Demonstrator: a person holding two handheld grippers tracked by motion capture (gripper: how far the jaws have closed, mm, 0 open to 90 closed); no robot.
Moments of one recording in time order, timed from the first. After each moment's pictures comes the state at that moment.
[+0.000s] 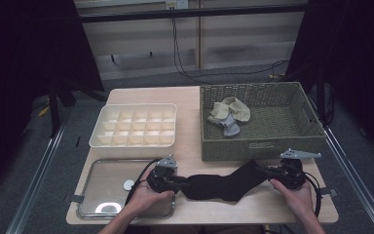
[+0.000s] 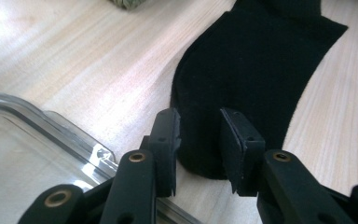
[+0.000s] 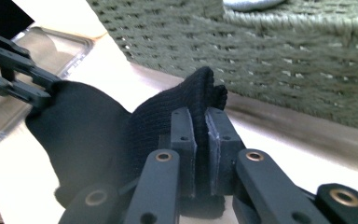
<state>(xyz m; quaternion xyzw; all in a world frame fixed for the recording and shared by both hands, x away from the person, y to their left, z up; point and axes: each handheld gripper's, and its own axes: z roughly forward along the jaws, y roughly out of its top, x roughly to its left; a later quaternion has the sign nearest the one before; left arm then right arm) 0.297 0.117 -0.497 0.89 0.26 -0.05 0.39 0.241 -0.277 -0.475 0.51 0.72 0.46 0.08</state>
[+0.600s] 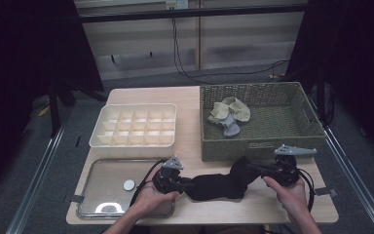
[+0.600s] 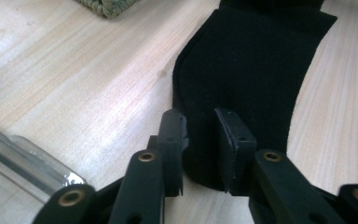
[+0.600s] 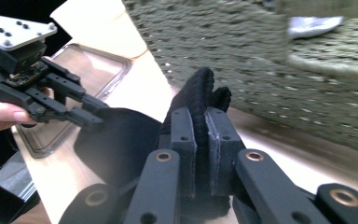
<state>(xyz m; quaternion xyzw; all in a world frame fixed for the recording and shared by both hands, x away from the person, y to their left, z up) 0.295 0.102 -0.498 0.89 0.24 -0.04 0.39 0.243 -0.251 -0.453 0.49 0.72 0.49 0.06</state>
